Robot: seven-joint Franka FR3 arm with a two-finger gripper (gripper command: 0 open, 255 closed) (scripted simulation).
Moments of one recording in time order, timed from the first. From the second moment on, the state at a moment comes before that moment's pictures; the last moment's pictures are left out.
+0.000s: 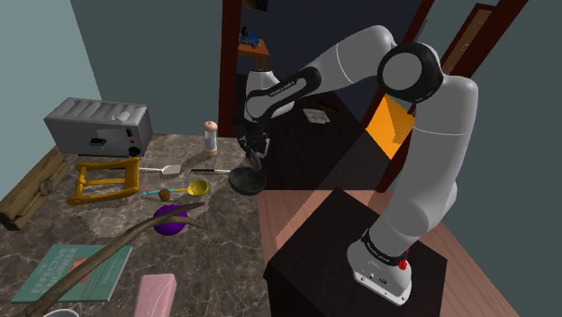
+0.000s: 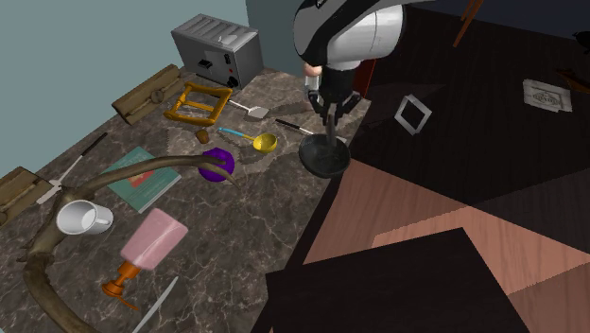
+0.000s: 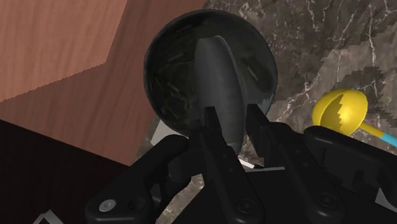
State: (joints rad) arm -0.21 0.38 0.22 -2.00 -0.05 2.29 0.25
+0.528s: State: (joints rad) arm -0.20 0.46 0.21 -2.01 -0.07 2.37 0.26
